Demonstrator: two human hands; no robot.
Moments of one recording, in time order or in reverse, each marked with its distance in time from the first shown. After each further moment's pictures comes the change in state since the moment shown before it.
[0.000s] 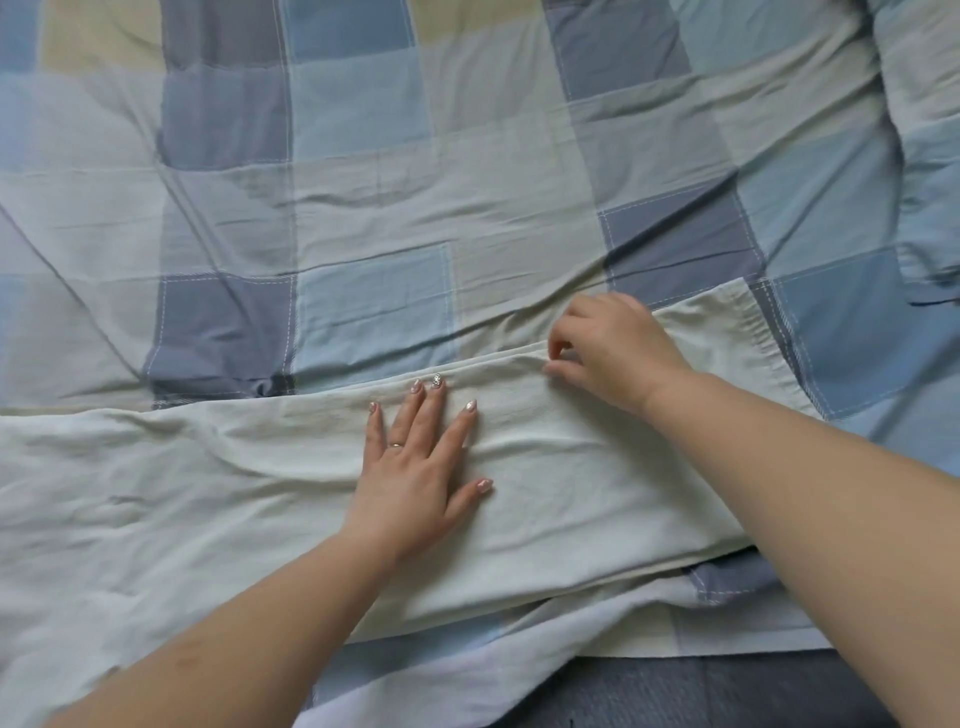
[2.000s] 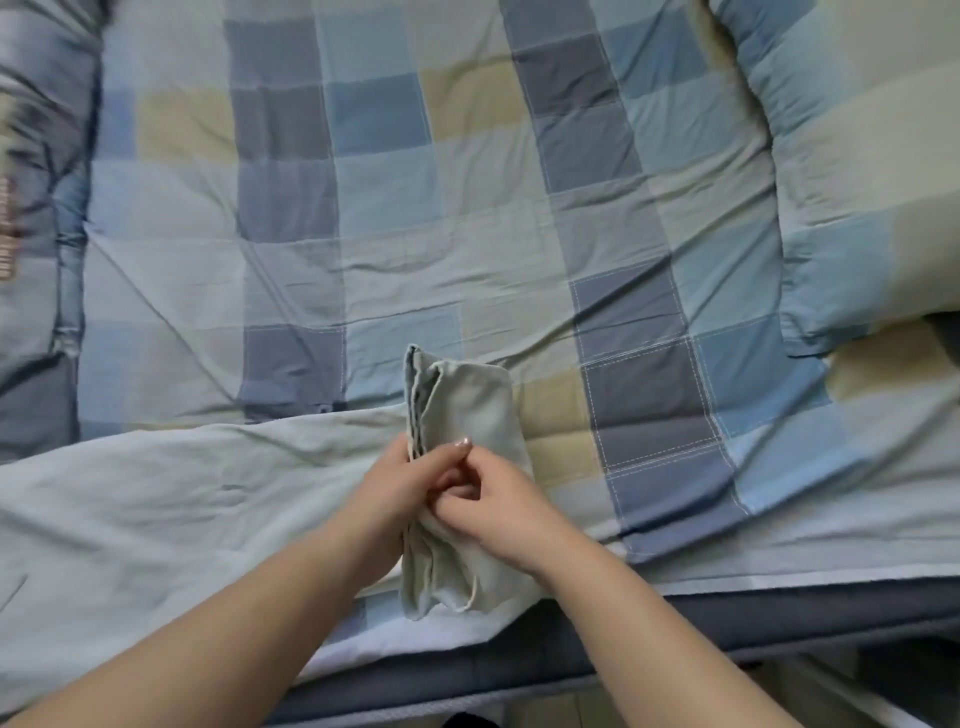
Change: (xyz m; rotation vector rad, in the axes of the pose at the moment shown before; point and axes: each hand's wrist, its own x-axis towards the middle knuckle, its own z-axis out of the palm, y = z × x) left_hand -0.057 0.029 -0.179 -1.794 -0.227 -0.501; right_hand -0.085 -0.160 -0.111 1.243 -0.356 0.461
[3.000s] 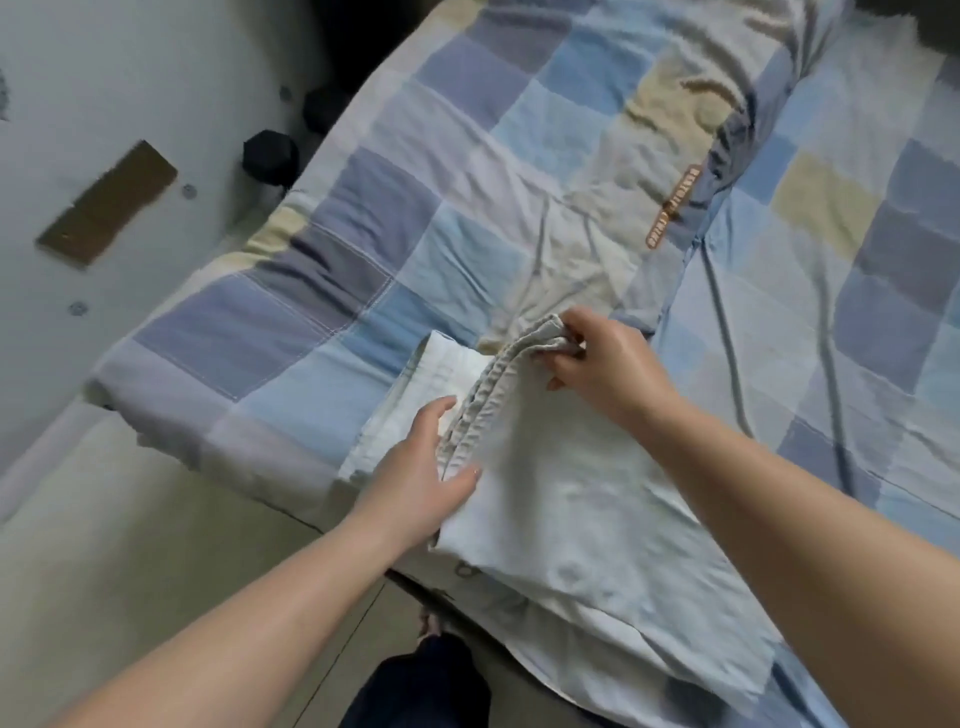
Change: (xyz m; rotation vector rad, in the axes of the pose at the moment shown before) left_hand -0.237 -0.045 -0.568 0.433 0.673 0.148; right_hand 0.164 -0.265 0.527 -0.922 -0.098 -0.579
